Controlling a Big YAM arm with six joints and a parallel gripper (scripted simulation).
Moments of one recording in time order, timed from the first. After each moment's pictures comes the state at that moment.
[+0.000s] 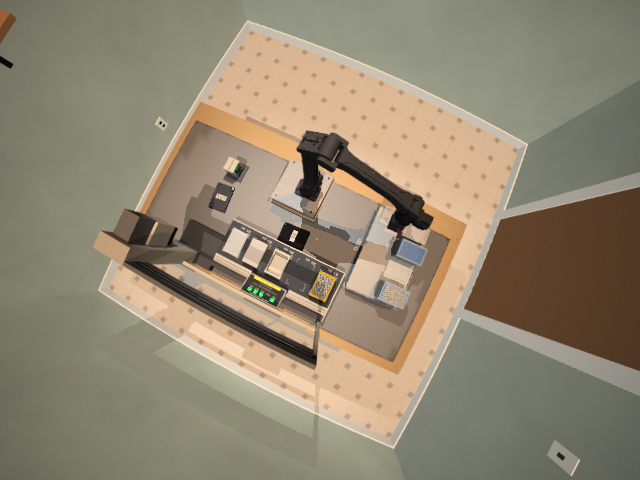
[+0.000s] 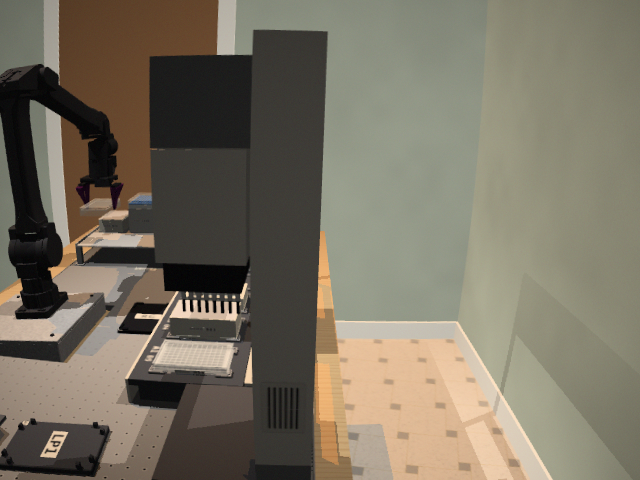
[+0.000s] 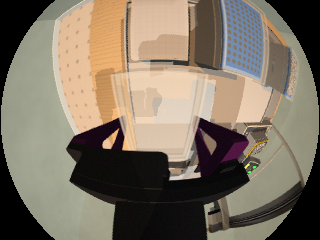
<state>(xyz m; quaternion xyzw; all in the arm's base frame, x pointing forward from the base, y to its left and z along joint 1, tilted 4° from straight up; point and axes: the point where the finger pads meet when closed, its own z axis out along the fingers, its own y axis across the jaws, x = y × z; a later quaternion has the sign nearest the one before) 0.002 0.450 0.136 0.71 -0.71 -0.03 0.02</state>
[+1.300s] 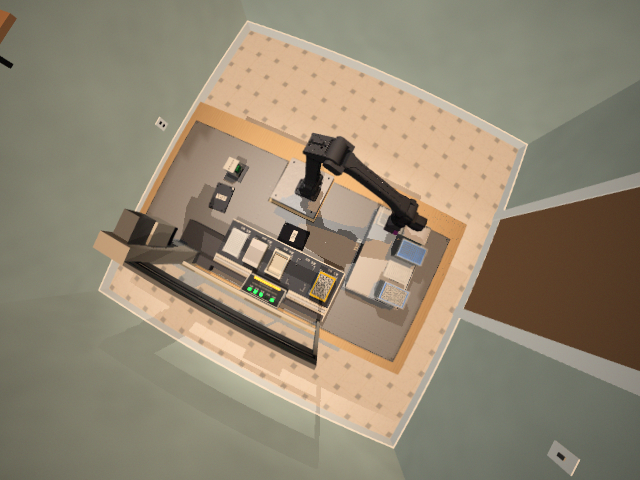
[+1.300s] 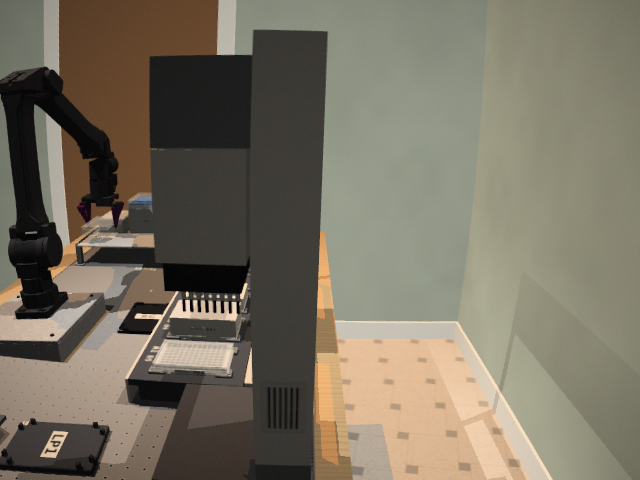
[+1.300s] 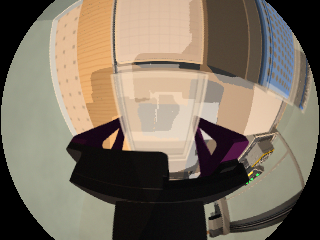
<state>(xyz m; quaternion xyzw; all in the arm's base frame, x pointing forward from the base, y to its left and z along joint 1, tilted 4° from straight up) -0.002 0.450 0.079 0.71 -0.71 -0.03 0.02</state>
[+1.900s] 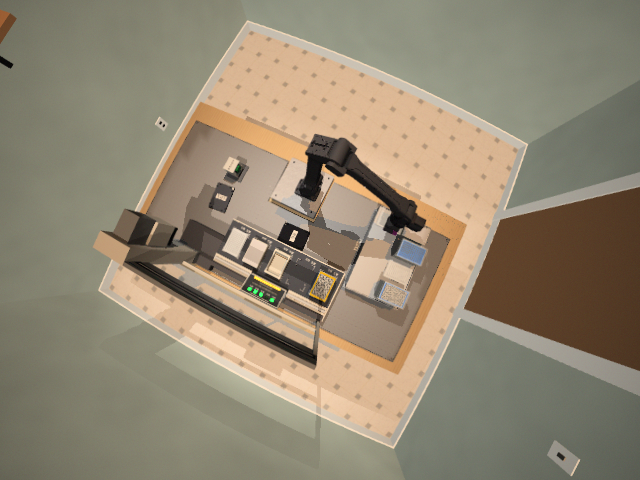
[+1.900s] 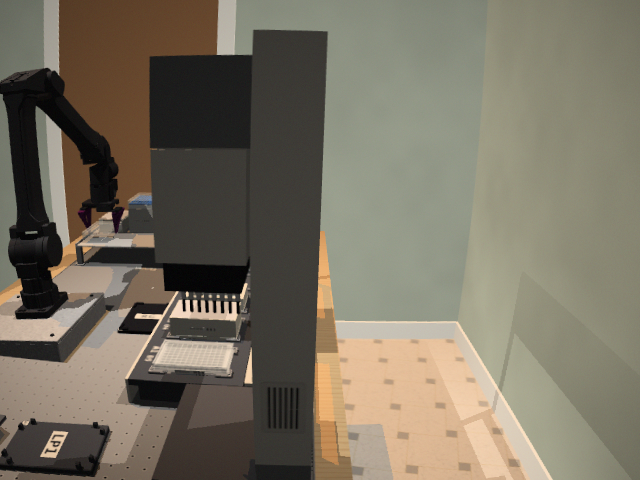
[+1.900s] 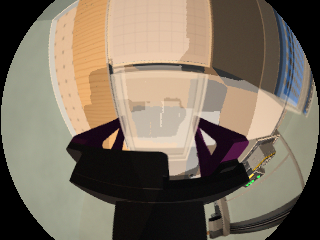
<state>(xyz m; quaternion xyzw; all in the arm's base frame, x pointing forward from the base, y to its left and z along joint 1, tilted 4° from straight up) -0.004 0.451 0.062 0.71 -0.71 -0.03 0.02</state>
